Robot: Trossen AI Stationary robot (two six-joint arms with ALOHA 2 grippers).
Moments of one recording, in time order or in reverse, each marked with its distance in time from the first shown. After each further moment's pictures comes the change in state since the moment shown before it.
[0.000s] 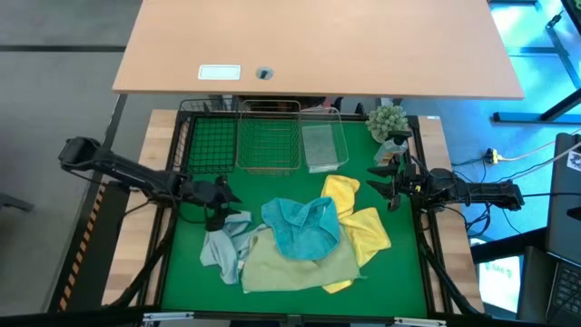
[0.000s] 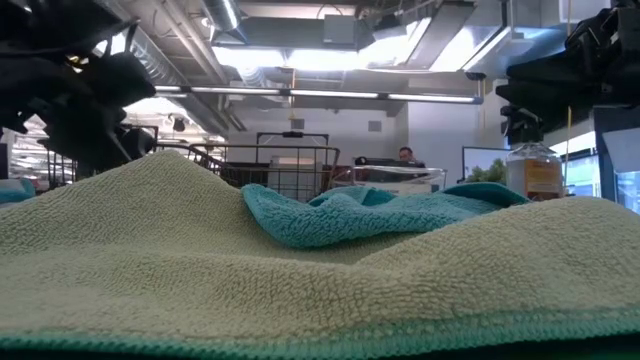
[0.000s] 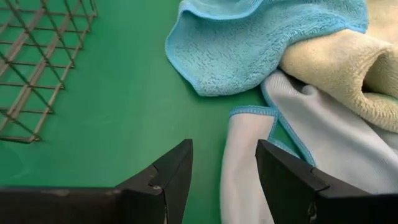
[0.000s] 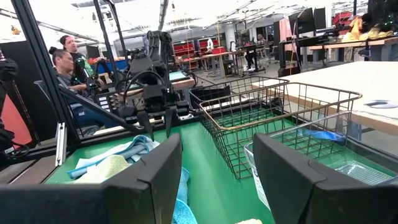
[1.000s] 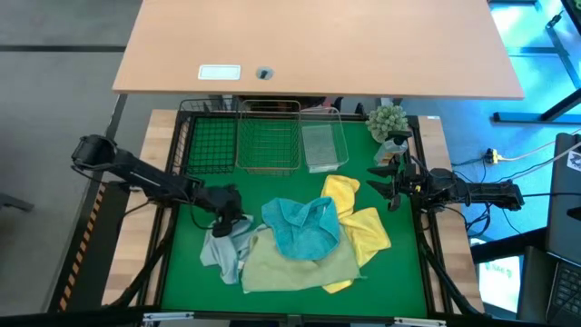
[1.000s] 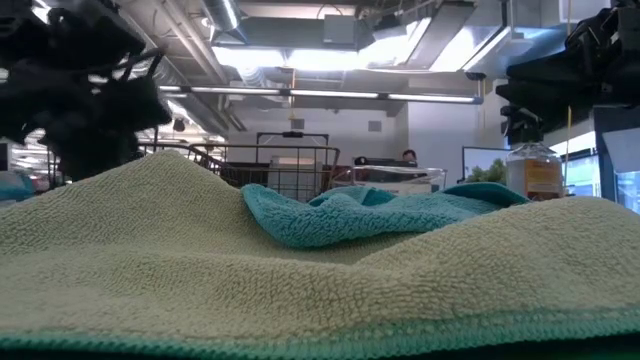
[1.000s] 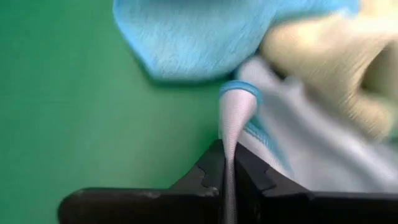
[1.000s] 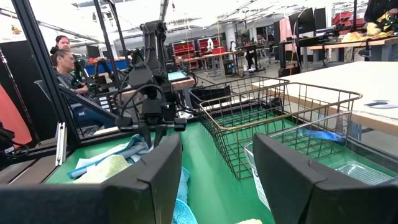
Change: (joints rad) left arm 0.000 0.279 0.035 0.203 0.138 -0.115; right arm 0.000 0.000 0.001 -0.001 -0.001 -0.001
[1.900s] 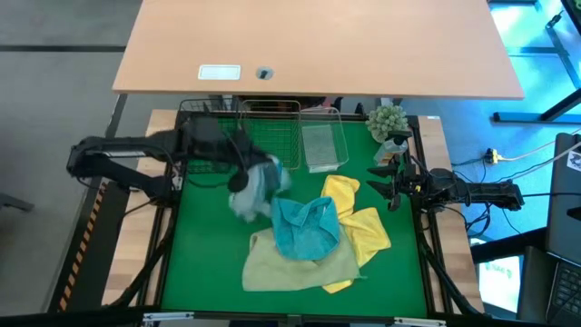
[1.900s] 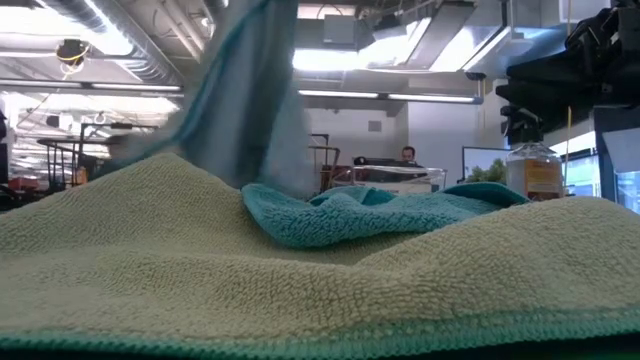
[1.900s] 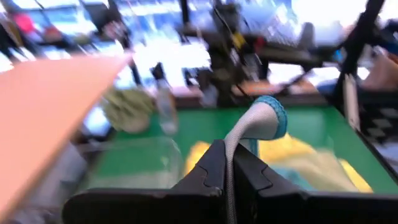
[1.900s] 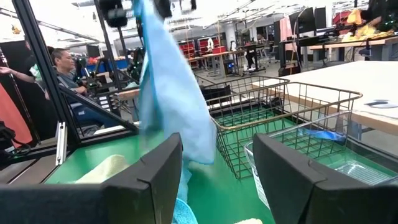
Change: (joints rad) left arm 0.293 -0.054 0.871 -0.446 0.018 0.424; right arm 0.000 0.000 0.000 -0.003 -0.001 0.000
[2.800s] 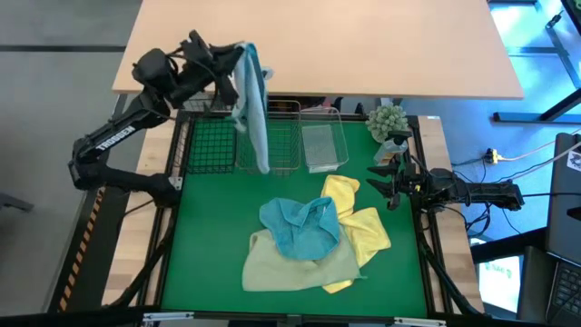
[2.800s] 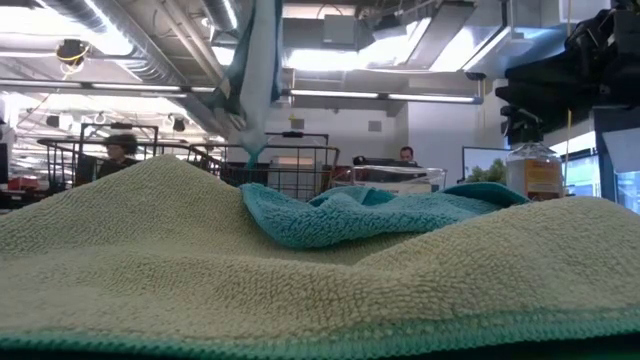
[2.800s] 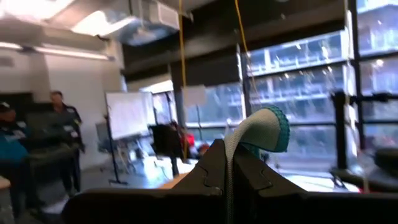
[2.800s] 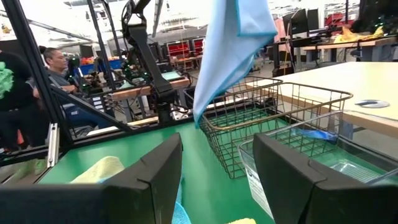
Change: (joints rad) left arm 0.482 0.034 0.252 0.363 -0.022 0.043; right arm 0.000 0.000 0.000 -0.002 0.029 -0.006
